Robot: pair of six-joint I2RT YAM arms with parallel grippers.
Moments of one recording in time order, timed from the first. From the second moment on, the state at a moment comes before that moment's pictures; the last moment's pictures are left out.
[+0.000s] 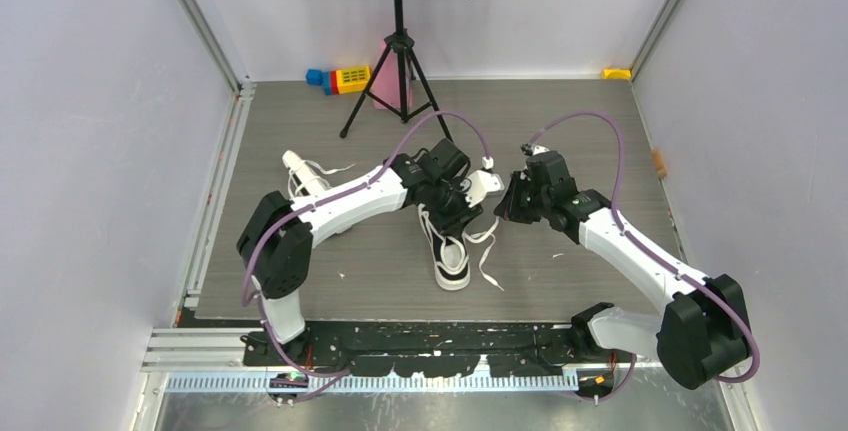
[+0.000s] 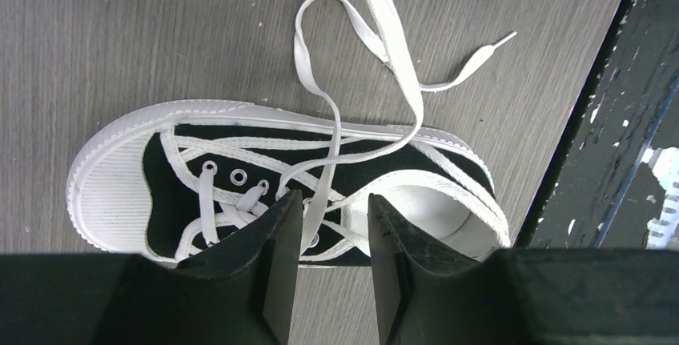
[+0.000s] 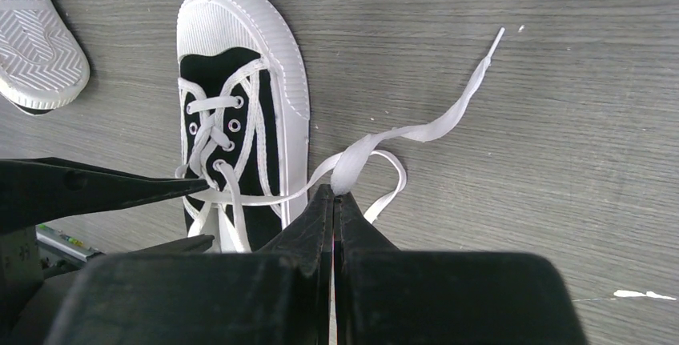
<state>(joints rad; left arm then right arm) -0.88 1.79 1.44 -0.66 0.34 0.30 0.42 1.18 0.78 -0.39 -0.11 0.55</state>
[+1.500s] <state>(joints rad) -0.67 1.75 1.27 -0.43 0.54 -0.01 0.50 1.16 0.74 -0.24 -0.39 0.55</state>
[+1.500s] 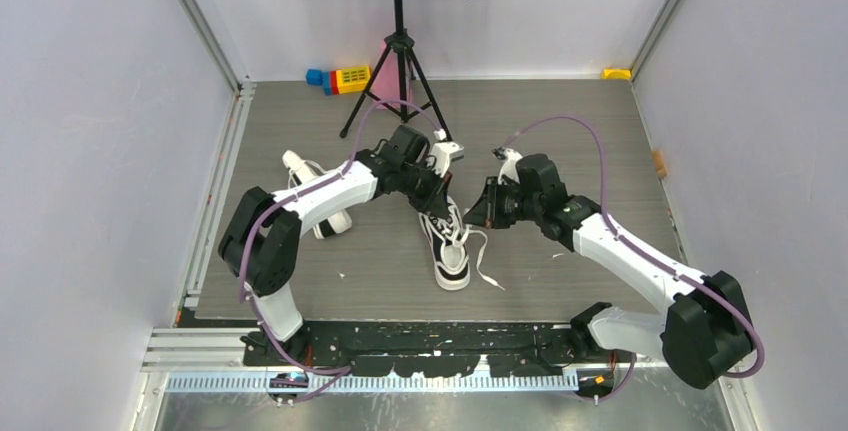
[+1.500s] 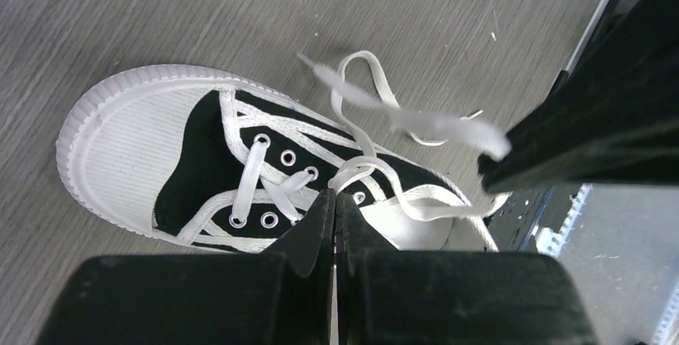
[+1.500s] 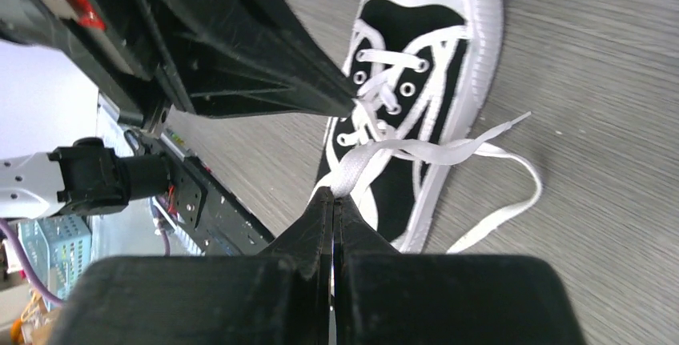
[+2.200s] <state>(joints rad) -0.62 1.75 1.23 -0.35 0.65 -0.18 0.59 1.42 0.75 -0.04 -0.42 0.62</state>
